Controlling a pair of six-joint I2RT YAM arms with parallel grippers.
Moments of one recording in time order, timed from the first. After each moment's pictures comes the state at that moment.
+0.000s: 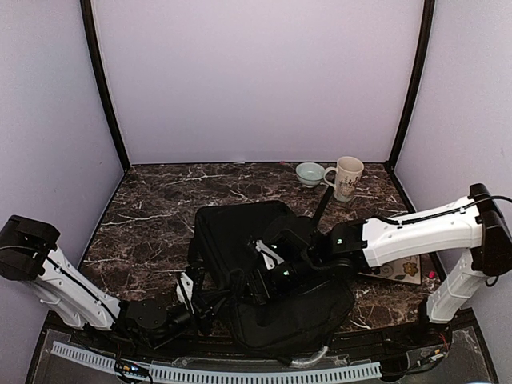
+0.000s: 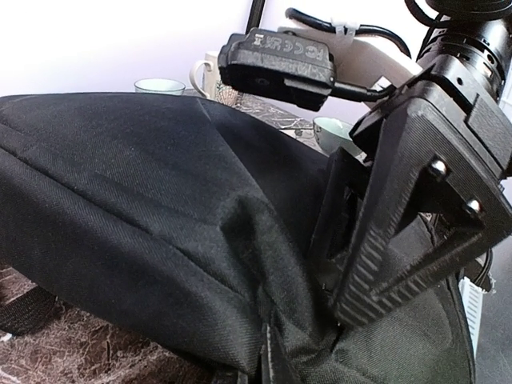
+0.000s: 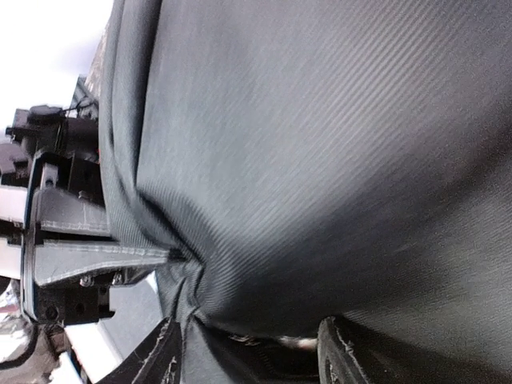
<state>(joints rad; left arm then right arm) -1.59 1.46 0.23 1.04 -0.73 -0.37 1.28 1.60 1.09 -0.35 -0.19 0.84</state>
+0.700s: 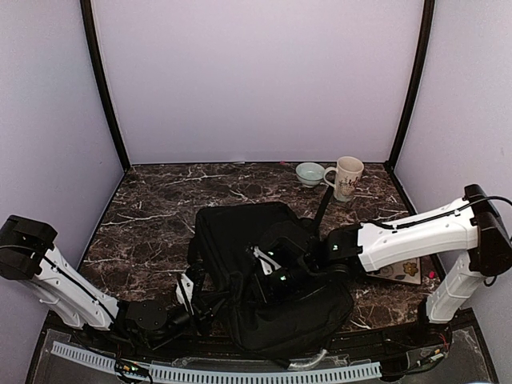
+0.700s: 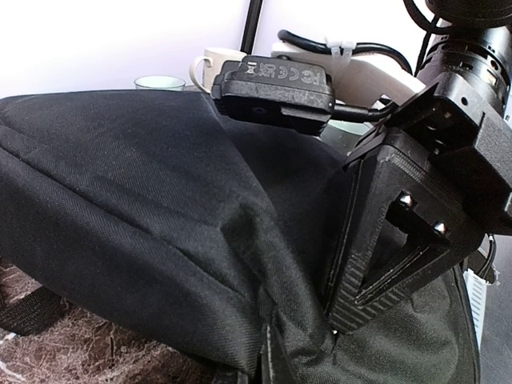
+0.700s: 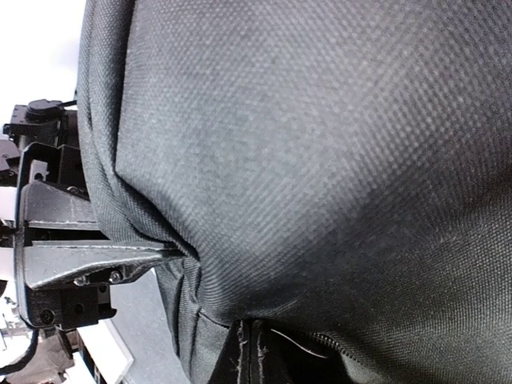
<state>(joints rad) -1.60 1.44 0.23 0.99 -0.73 -0.37 1.30 1.63 1.07 -0.30 -0.22 0.92</state>
